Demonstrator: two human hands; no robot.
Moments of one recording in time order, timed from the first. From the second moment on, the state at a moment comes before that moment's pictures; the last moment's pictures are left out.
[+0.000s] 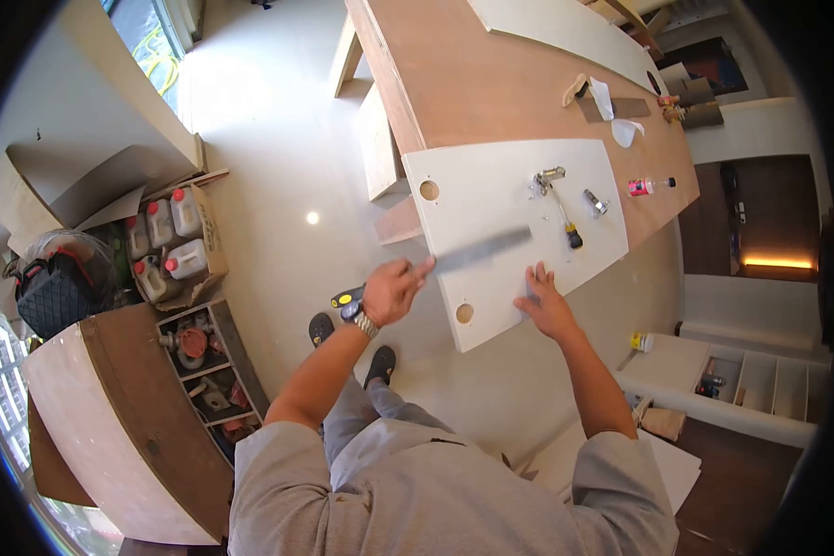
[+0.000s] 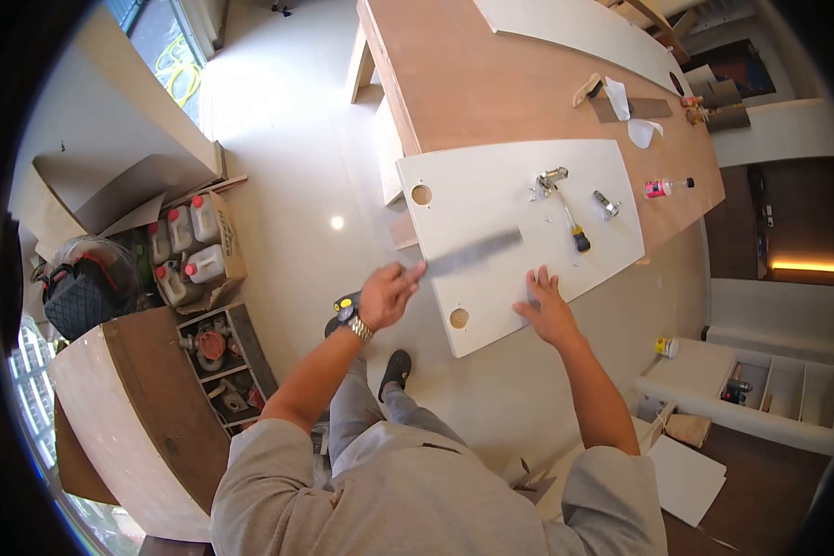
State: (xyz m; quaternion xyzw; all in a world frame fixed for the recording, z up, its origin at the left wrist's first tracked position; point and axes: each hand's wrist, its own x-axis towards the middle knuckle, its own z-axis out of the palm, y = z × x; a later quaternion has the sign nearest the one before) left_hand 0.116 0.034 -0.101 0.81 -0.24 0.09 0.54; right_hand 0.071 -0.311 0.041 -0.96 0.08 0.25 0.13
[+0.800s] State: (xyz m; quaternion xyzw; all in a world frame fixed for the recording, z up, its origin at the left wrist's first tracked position) left_hand 0.222 0.027 -0.127 0.74 -0.17 0.15 0.64; right_hand 0.075 -0.301 0.047 -0.95 0.09 0.25 0.13
